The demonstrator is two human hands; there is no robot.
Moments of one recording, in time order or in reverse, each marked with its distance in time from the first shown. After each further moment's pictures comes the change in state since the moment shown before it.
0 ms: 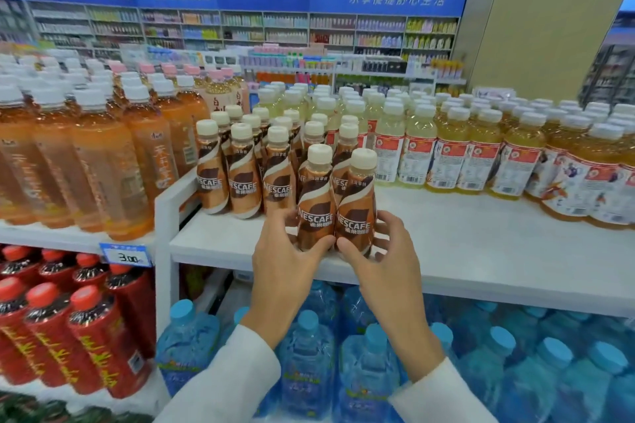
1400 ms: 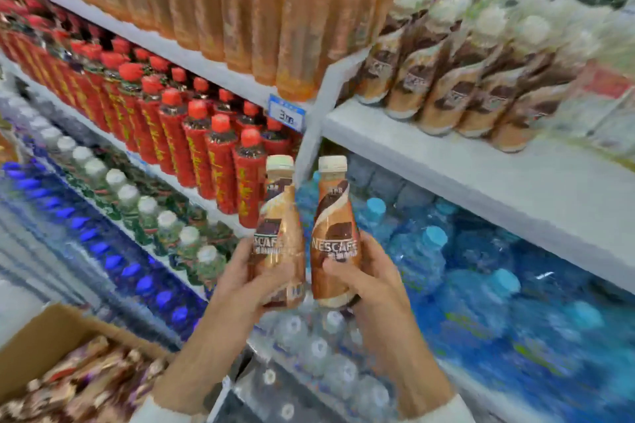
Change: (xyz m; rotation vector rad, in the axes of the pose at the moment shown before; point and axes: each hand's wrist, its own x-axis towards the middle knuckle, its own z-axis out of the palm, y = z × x) left_hand -0.184 -0.083 -0.175 -0.760 0.200 -0.668; right_hand -0.158 0.010 0.110 0.565 -0.763 0.509
